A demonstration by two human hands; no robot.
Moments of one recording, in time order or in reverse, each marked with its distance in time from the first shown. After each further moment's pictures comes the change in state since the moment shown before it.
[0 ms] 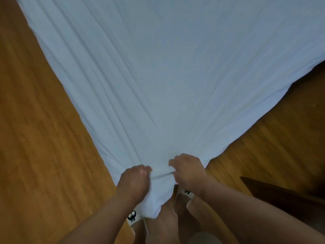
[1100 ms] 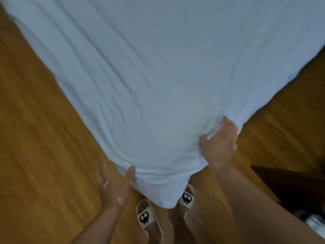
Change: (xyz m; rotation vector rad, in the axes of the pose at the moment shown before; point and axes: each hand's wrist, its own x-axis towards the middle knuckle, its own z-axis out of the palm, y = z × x) left_hand -0.022 -0.109 0.019 -0.813 0.185 -0.698; right_hand 0.052 -0.011 0.008 0.317 0.533 1.032
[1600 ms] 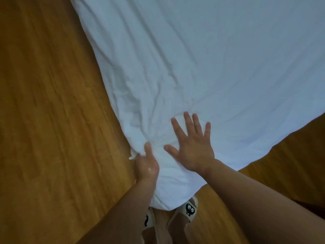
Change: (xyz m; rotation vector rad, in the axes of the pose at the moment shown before) left_hand 0.020 0.023 0.008 -0.496 0.069 -0.311; right_hand -0.079 -0.094 0.070 -0.619 -0.357 -0.936
